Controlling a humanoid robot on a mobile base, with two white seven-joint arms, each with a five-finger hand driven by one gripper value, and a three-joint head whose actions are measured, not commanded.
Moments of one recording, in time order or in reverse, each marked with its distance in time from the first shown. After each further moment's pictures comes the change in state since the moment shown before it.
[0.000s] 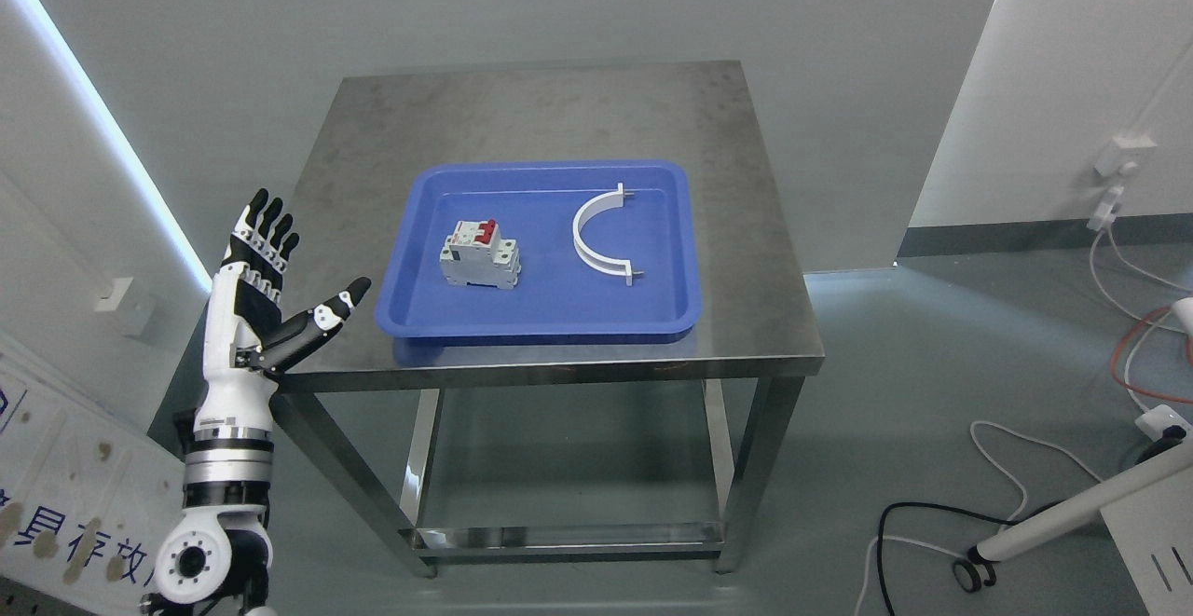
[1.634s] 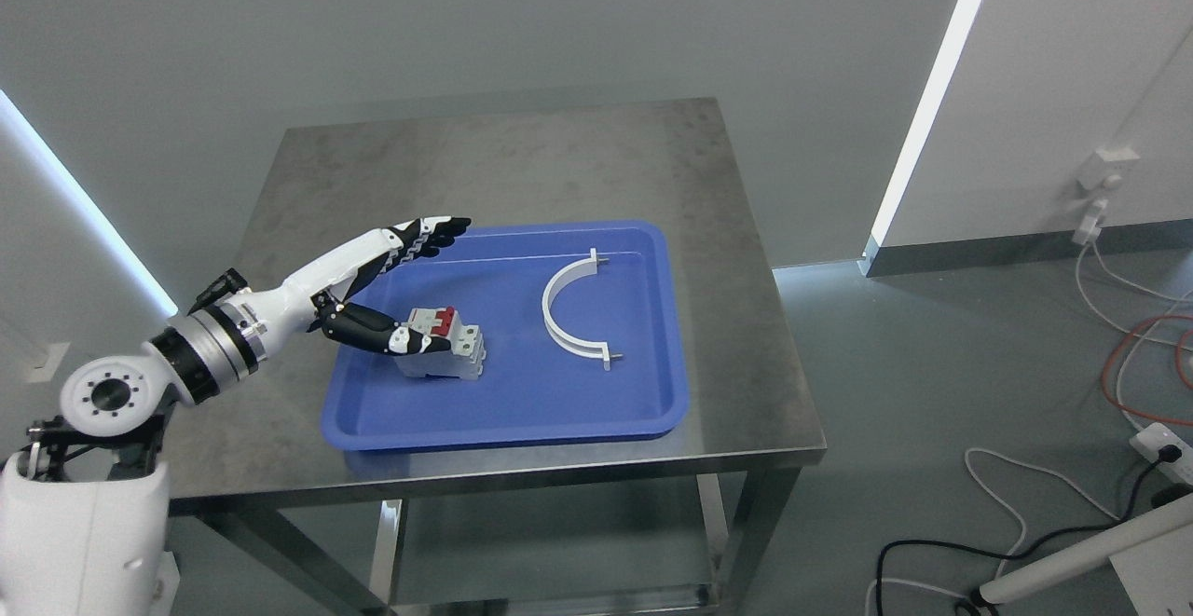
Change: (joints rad) left arm -0.305 0.308 -0.140 0.092 -0.266 0.190 -0.809; right arm 0.000 0.000 0.000 0.000 0.000 -0.001 0.000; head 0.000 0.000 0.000
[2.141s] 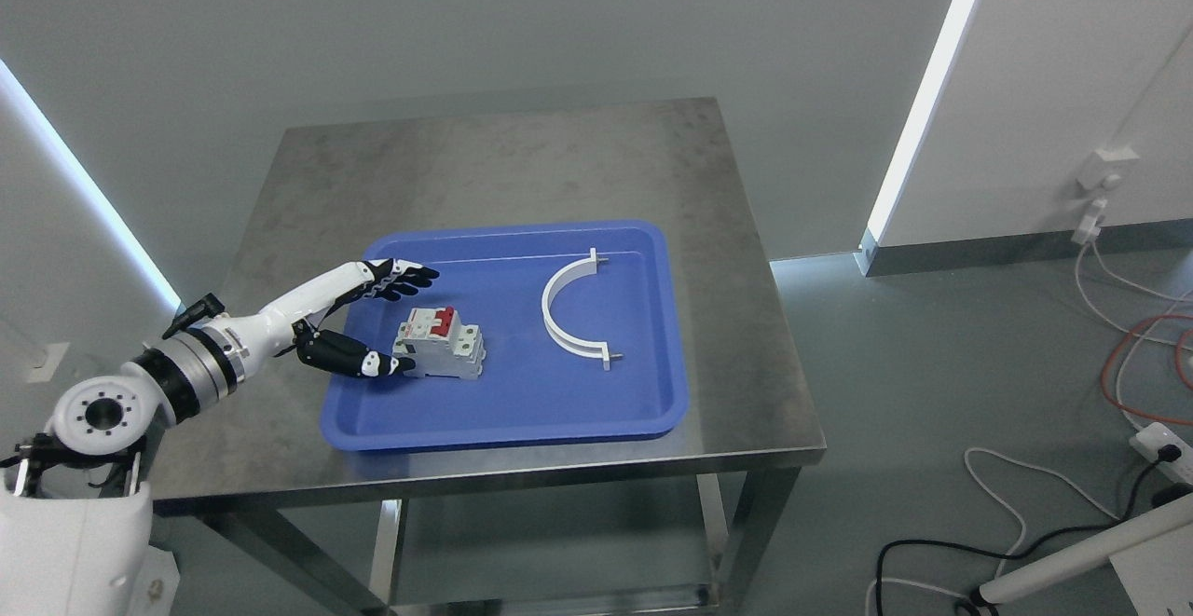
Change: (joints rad) left arm 0.029 0.036 -0.008 0.017 -0.152 -0.005 0.026; right arm 0.000 0.000 0.000 0.000 0.000 0.000 0.000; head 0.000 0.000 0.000
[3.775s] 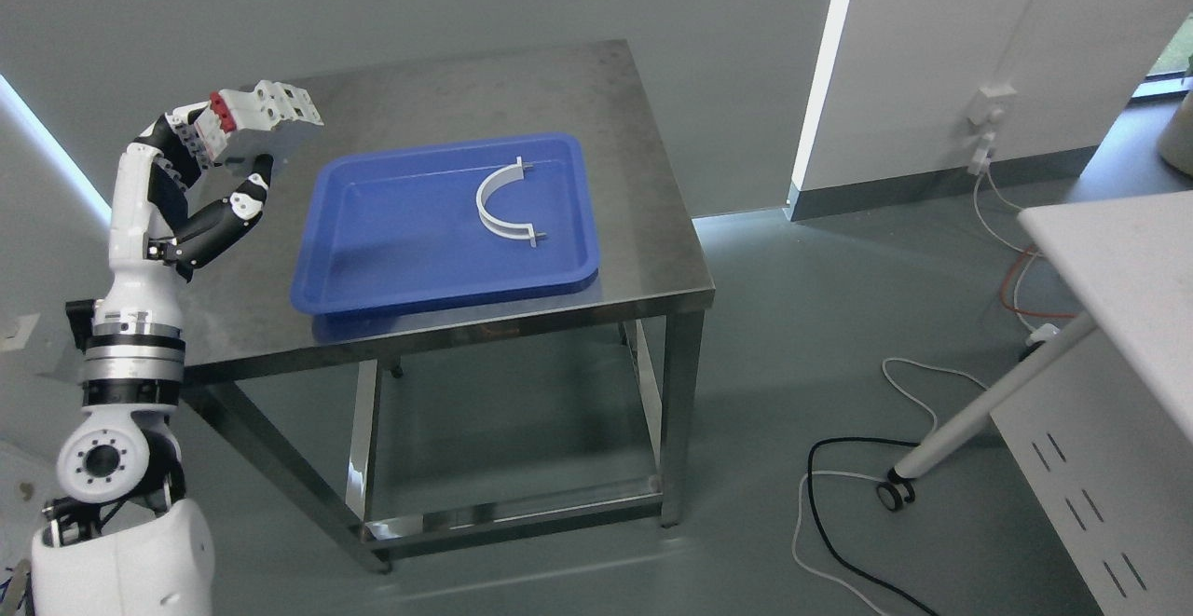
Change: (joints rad) left arm 0.058 -0.307 0.308 -0.048 0.228 -0.186 0.654; right arm 0.000 0.000 0.000 0.000 0.000 0.000 0.000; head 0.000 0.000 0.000
